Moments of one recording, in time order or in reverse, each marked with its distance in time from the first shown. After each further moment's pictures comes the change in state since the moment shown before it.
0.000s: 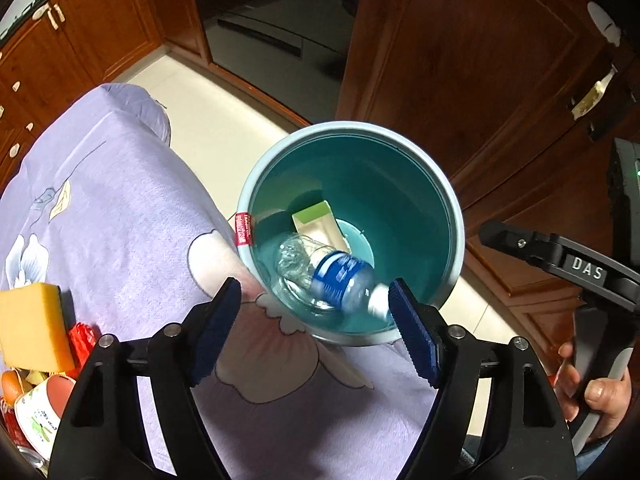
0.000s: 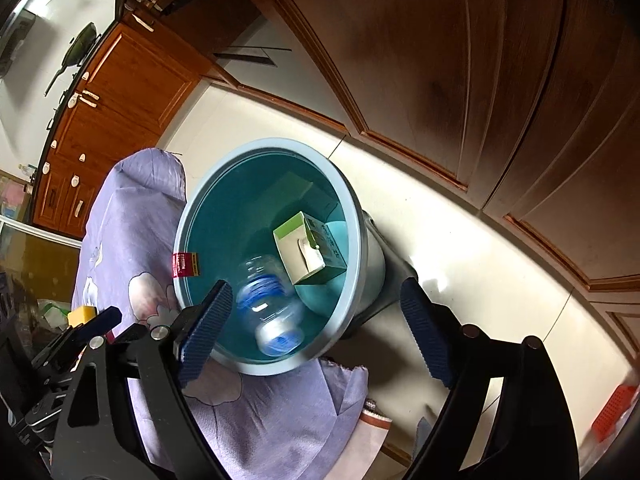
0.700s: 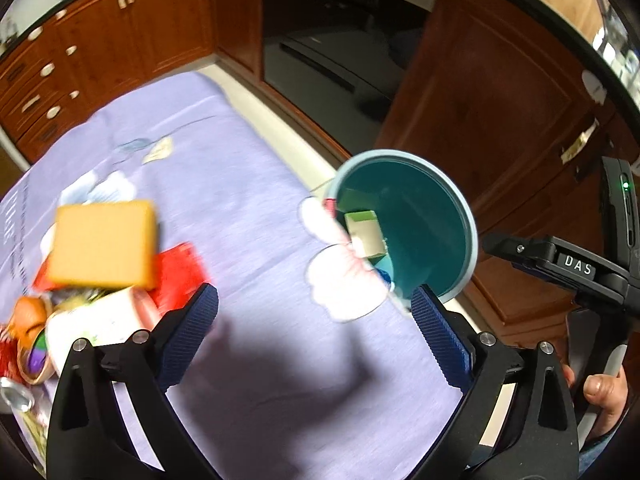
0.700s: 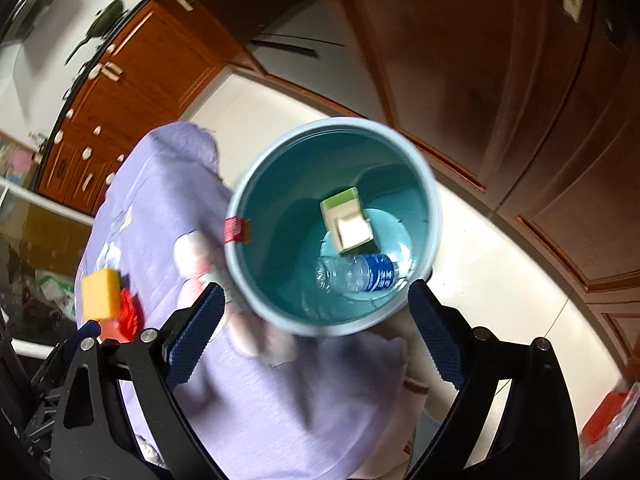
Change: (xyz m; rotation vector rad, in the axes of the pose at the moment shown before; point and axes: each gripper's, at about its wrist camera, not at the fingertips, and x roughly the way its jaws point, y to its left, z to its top) left arm -0.077 0.079 -0.072 -0.169 -0.147 0.022; right arm -0.027 0.077 -0.041 -0.105 -0.008 -0.004
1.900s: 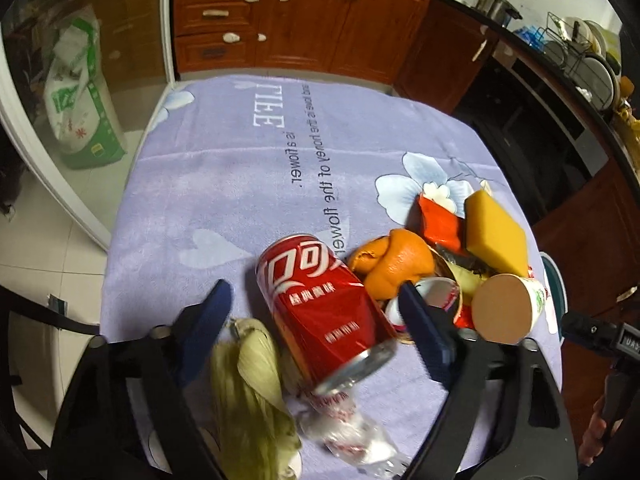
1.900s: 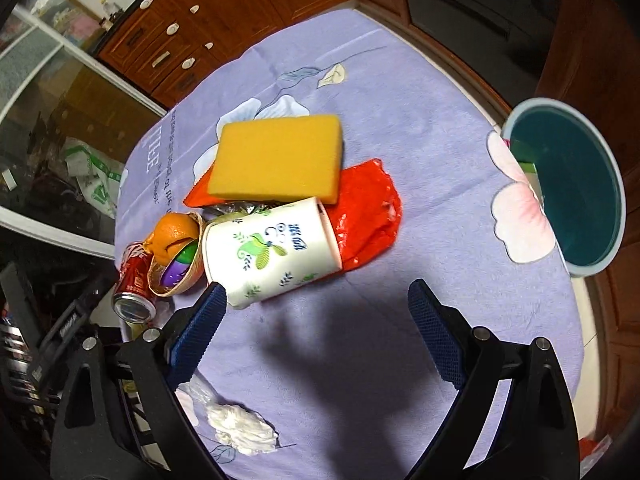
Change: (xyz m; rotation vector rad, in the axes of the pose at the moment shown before) left arm -0.097 0.336 -0.123 -0.486 -0.124 0.149; right arm 0.042 0.260 -0.110 -0.350 0.168 0.059
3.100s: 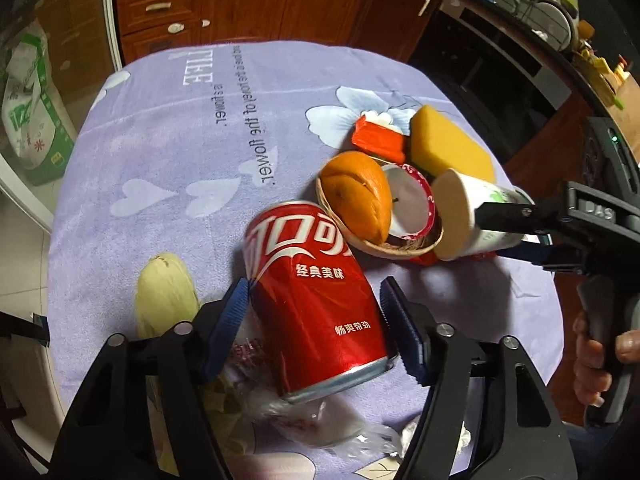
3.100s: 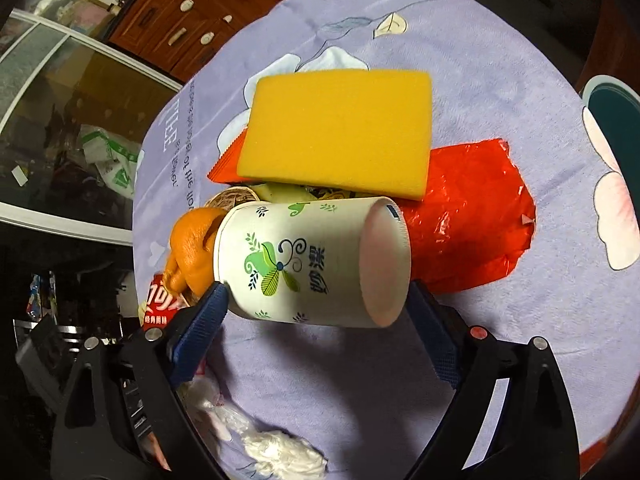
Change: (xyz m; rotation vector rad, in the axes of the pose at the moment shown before) left arm 0.013 -0.041 -0.051 0.147 0.058 -0.089; right arm 0.056 0.029 0.009 0.015 0.088 0.138
